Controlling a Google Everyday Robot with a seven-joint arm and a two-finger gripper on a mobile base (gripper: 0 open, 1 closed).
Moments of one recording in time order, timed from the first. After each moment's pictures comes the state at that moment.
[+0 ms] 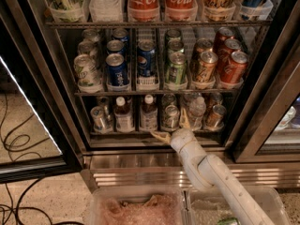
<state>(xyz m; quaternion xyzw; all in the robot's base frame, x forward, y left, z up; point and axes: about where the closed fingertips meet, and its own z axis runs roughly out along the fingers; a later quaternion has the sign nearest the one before) 0.671 -0.093 0.601 -0.31 0.63 -0.01 0.71</state>
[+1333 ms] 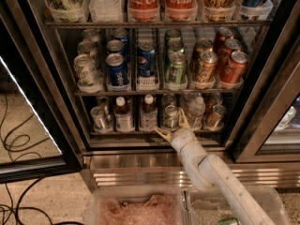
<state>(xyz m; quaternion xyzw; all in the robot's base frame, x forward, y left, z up) 0.671 -0.093 0.601 -0.31 0.63 -0.01 0.71</state>
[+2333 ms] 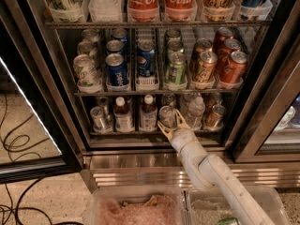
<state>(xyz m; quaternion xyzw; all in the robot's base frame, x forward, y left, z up) 0.671 -0.093 0.601 -0.31 0.63 -0.01 0.71</state>
